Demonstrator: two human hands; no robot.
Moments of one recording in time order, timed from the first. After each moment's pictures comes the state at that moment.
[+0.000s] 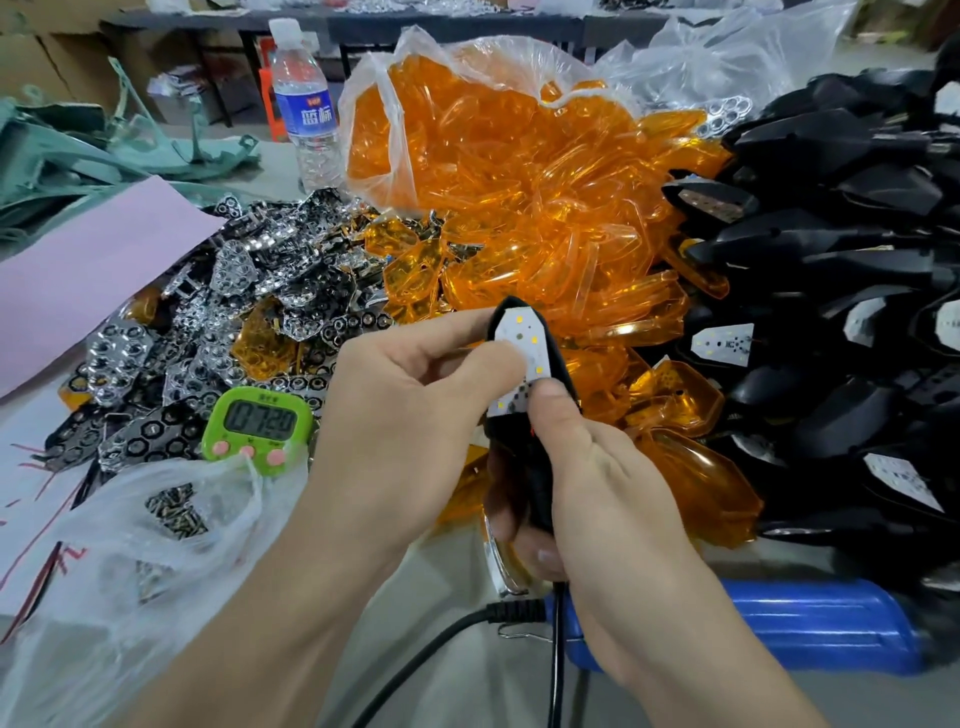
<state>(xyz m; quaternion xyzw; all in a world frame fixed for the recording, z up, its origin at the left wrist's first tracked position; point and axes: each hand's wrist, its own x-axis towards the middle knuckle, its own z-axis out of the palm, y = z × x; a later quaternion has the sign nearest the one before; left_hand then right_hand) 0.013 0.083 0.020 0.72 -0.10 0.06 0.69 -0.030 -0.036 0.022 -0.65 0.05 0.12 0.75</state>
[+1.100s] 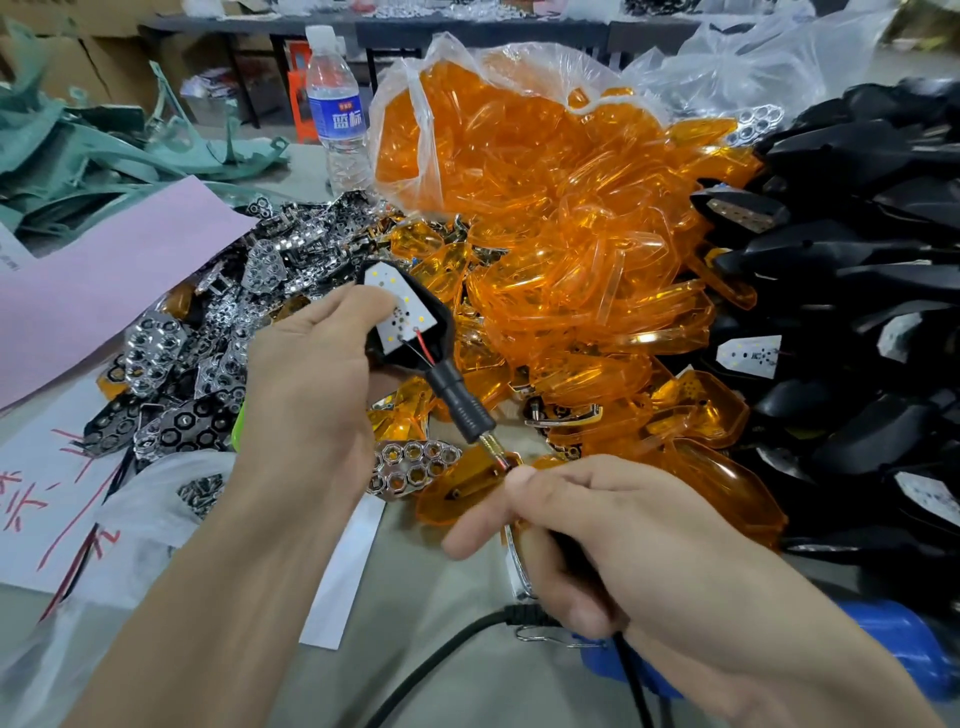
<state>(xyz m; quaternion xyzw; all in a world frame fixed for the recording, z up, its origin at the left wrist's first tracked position) 0.047 0.123 0.021 0.60 0.13 0.15 0.78 -0.022 -0.062 0.024 -0.69 -0.05 0.32 0.65</state>
